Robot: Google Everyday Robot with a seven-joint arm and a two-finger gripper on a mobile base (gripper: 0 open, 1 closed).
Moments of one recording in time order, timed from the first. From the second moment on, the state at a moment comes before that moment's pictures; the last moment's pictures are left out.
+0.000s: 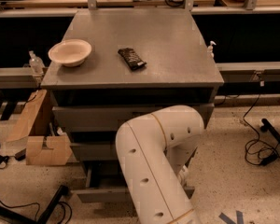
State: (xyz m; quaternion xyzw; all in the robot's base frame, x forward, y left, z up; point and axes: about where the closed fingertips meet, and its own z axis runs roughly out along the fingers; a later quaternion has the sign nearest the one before) arm 0.494 -0.160 0.181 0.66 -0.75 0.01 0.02
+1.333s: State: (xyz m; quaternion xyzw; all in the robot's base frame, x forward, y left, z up) arm 0.494 -0.159 0.183 0.66 -0.75 0.01 0.02
